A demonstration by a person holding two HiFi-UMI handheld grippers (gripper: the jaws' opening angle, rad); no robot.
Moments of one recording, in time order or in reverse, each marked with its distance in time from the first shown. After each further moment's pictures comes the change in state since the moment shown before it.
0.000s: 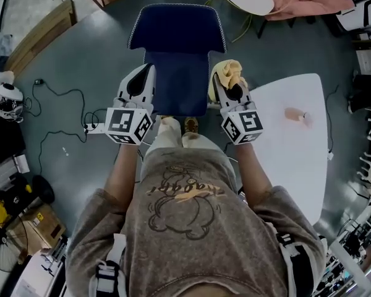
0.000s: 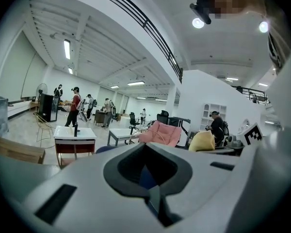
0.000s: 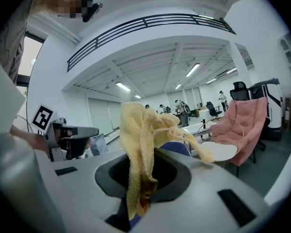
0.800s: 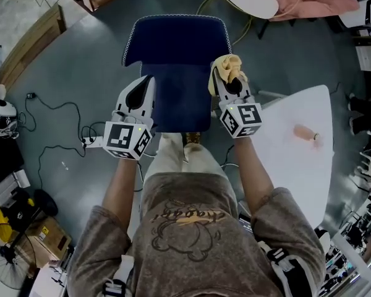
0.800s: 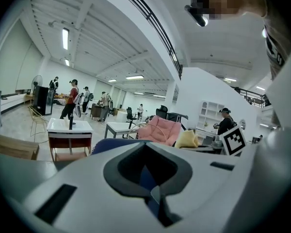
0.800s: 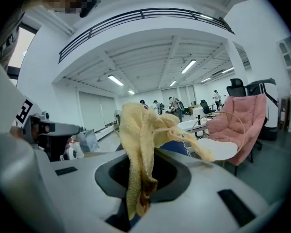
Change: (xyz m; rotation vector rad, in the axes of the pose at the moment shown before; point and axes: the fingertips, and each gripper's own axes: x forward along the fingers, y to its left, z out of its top) left arm 0.068 0.060 -0.042 -0.025 0.058 -0.057; right arm 0.116 -0.060 -0.042 -0.004 0.048 -0.087
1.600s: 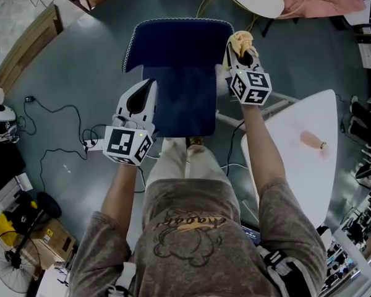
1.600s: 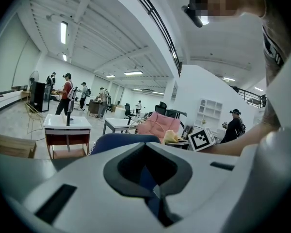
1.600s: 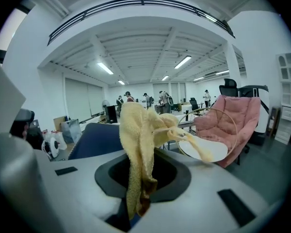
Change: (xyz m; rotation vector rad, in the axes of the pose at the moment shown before) left arm 0.028 0.028 -0.016 -0.005 0.045 -0.036; right arm 0.098 -0.102 -0.027 -0.037 0.107 -0.151
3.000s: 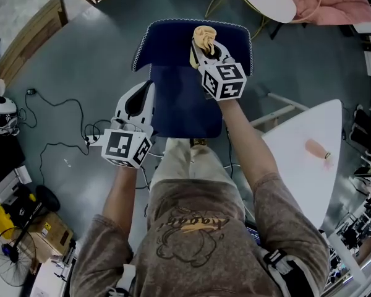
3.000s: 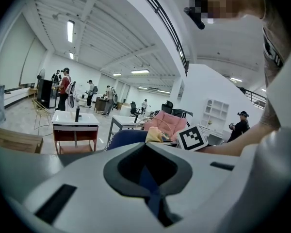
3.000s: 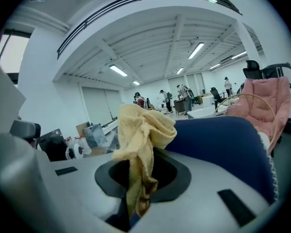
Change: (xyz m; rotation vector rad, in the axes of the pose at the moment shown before) left arm -0.010 0.044 -0.009 -0.043 0.021 0.063; right arm 0.077 0.138 0.003 0.057 0.019 0.260
